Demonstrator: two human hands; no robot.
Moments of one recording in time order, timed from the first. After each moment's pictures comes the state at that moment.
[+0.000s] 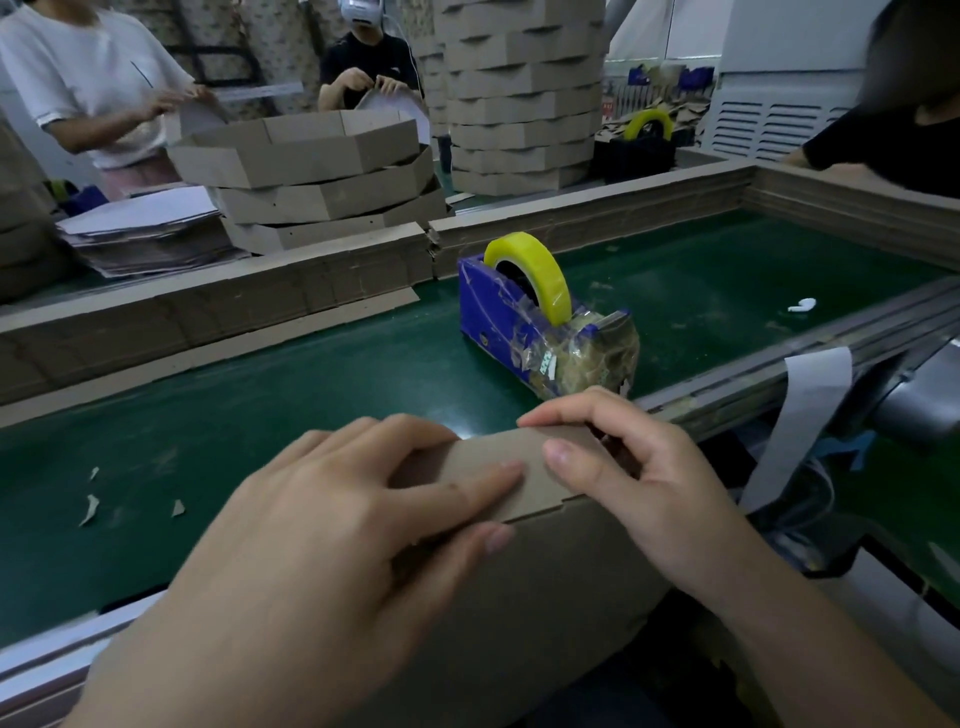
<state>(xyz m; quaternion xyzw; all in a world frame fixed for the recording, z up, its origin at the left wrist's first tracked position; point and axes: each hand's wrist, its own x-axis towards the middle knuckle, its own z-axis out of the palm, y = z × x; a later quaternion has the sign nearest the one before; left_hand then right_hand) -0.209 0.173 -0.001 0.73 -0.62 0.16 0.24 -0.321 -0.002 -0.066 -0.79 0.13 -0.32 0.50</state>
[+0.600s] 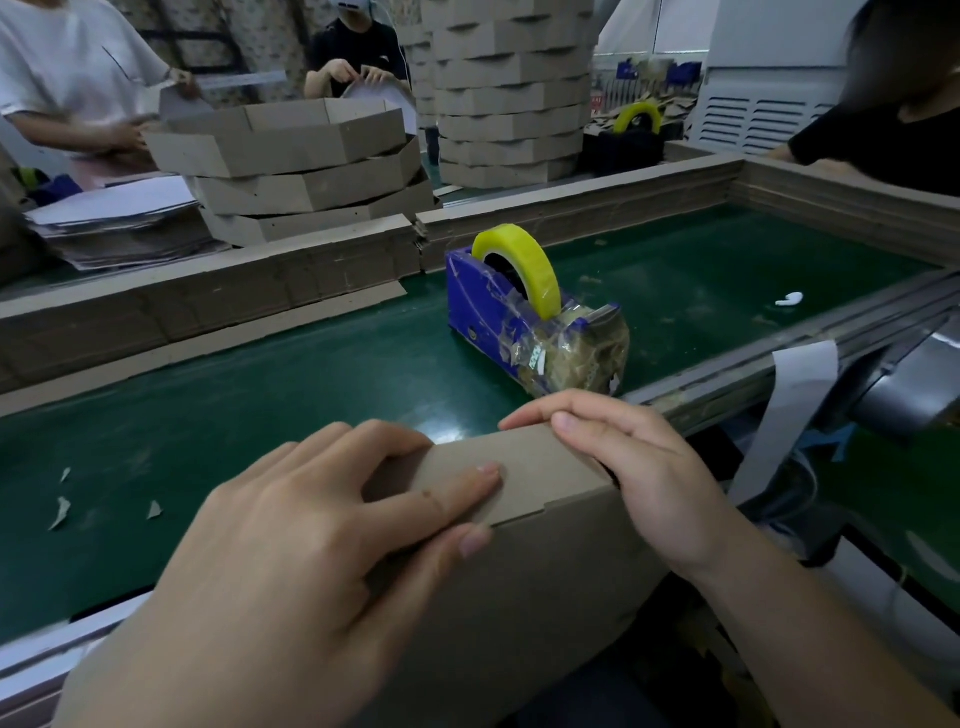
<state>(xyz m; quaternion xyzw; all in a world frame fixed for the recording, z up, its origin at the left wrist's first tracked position) -0.194 0.172 -0.012 0.74 -0.63 0.12 0.18 -0.316 -0.013 -0.069 -0.72 0.12 -0.26 0.64</state>
